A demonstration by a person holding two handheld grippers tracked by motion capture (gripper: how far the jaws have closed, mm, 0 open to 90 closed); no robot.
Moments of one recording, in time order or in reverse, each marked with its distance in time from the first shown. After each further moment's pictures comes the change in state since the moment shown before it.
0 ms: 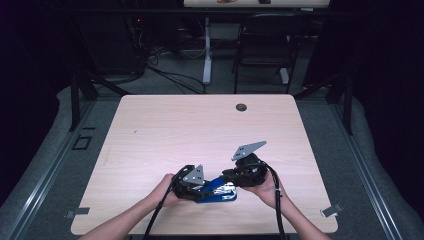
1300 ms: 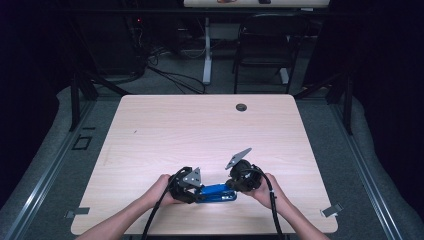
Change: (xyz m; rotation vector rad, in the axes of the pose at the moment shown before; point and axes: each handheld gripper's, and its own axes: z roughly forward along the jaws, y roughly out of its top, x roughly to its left) left arm 0.005 -0.013 0.001 0.134 -0.043 -0.007; right arm -0.008 -0.017 0.034 0.234 -0.077 -0.023
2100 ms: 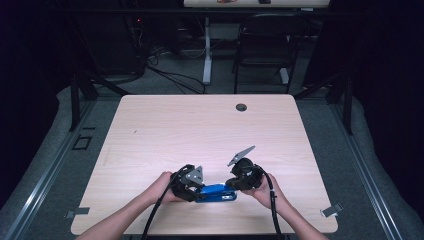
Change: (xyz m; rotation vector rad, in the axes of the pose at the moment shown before) left arm 0.006 0.006 0.001 0.035 -0.016 0.004; right arm -0.006 -0.002 0.002 -0.011 0.040 0.085
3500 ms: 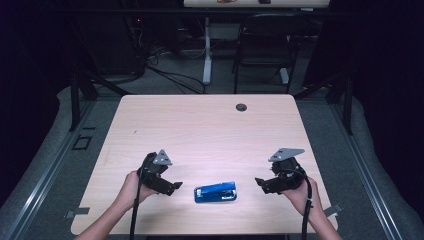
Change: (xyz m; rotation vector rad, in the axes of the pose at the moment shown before) left arm 0.002 -0.047 -0.077 -0.052 0.324 -0.426; right arm -0.024 -0.060 -0.083 -0.172 -0.349 0.081
